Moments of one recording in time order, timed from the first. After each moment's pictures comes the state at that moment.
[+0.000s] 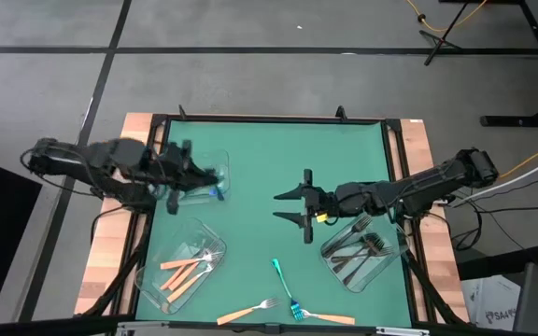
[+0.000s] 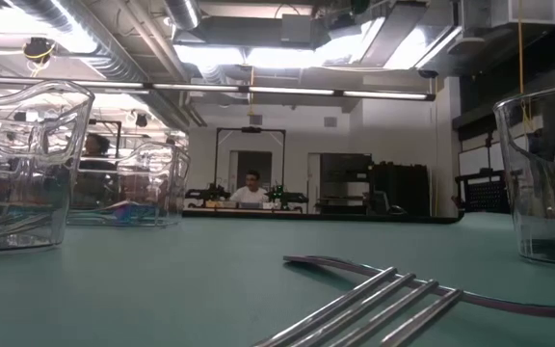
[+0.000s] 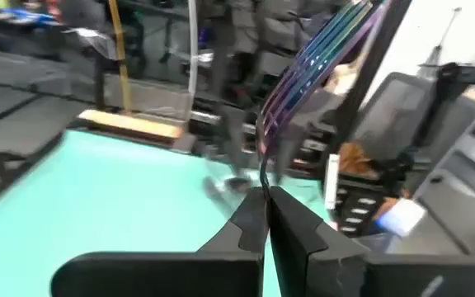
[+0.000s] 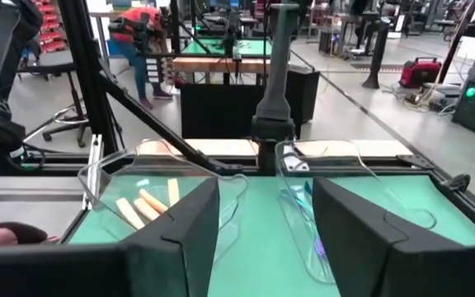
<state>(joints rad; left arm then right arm) -0.19 0.85 1.02 -0.33 -0.17 -0.28 0.27 1.40 0.96 0.35 0.26 0.02</state>
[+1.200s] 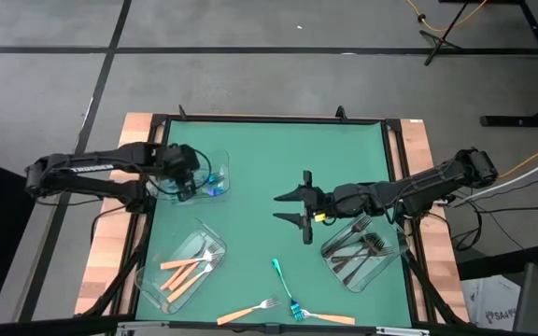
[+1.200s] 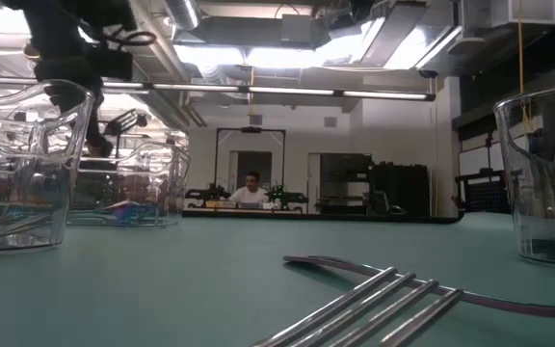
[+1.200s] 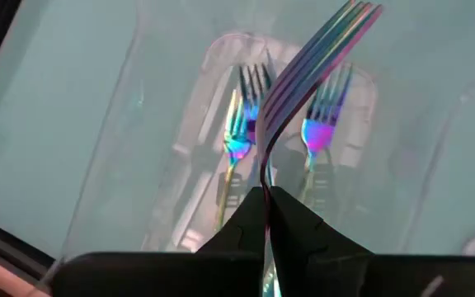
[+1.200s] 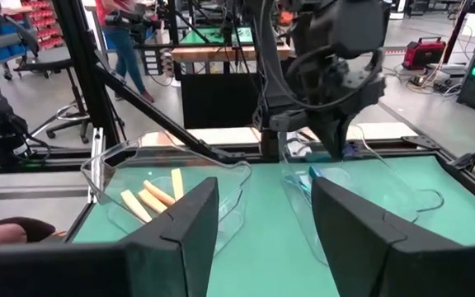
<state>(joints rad) 0.26 0.91 0.73 -1.00 -0.19 -0.17 0.27 1.41 0.96 0.31 0.26 0.08</state>
